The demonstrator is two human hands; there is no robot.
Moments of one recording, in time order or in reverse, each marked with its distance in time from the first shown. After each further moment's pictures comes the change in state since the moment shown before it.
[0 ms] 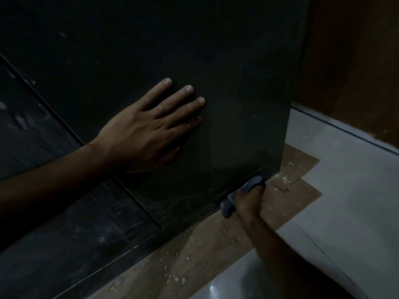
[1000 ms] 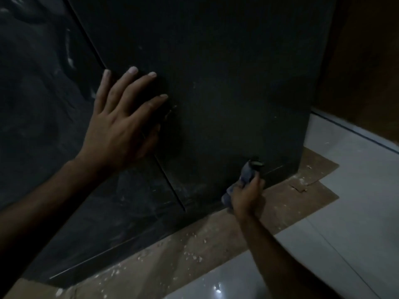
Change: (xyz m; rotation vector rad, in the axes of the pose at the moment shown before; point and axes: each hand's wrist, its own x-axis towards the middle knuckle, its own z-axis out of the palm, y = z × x) left_hand -0.103 -0.004 -0.043 -0.151 0.266 -0.571; right_hand -0.095 -0.050 0.004 -0.125 -0.091 -0.200
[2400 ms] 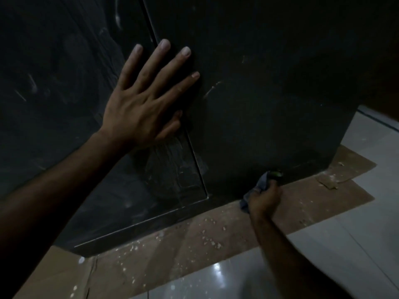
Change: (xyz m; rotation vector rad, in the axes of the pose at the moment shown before) left_hand -0.026 -0.034 0.014 0.221 -0.028 0.124; right_hand 0.000 0.075 0.049 -0.103 0.042 0.043
